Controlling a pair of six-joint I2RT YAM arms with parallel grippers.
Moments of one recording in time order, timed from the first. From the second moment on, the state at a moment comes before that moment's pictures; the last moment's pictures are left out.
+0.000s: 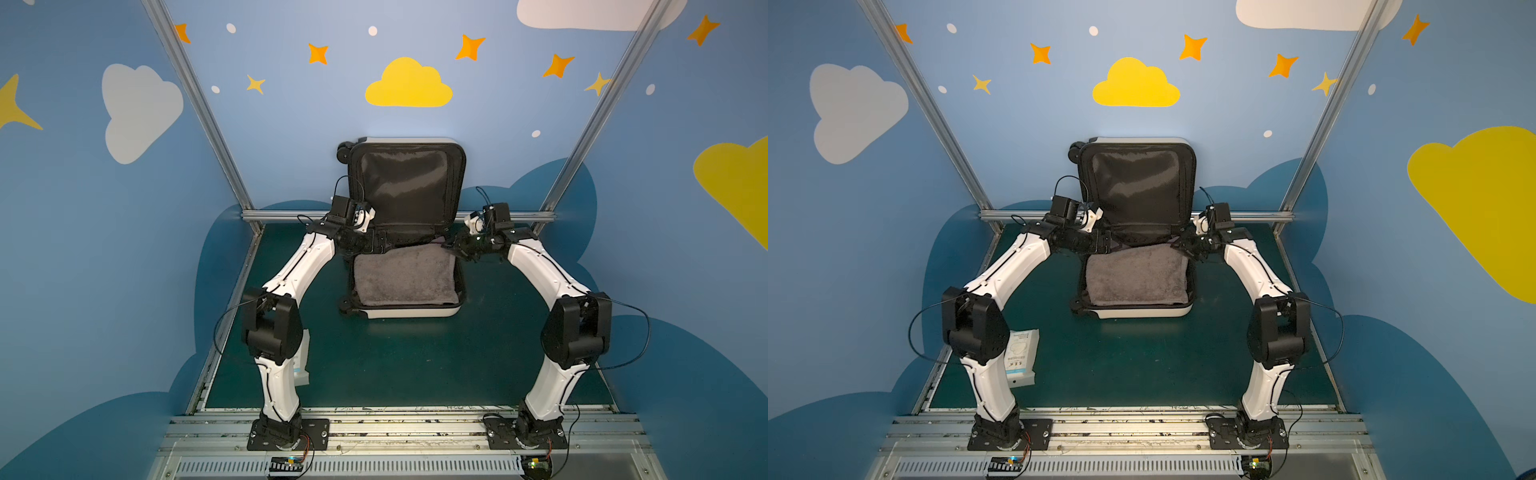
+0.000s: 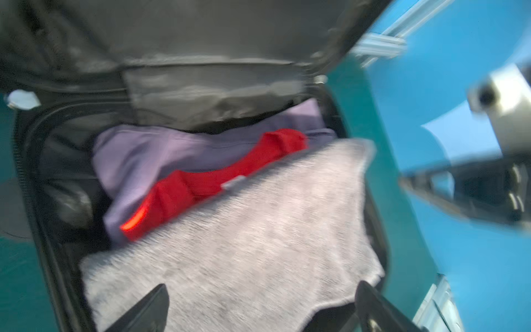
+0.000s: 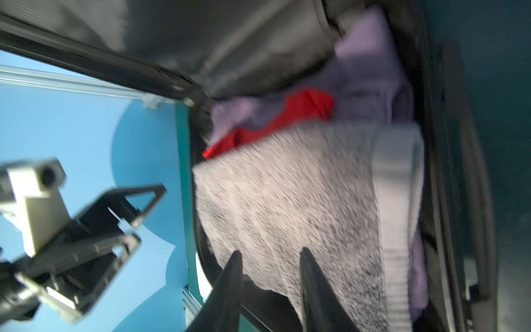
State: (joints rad) left arm -0.30 1.89 1.77 -0.70 0.47 -0.26; right arm 0.24 1.87 1.70 -0.63 -0.57 0.65
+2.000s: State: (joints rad) left arm -0.27 1.68 1.57 -0.65 0.40 -0.25; right arm 0.31 1.79 1.25 -0.42 -0.63 0.67
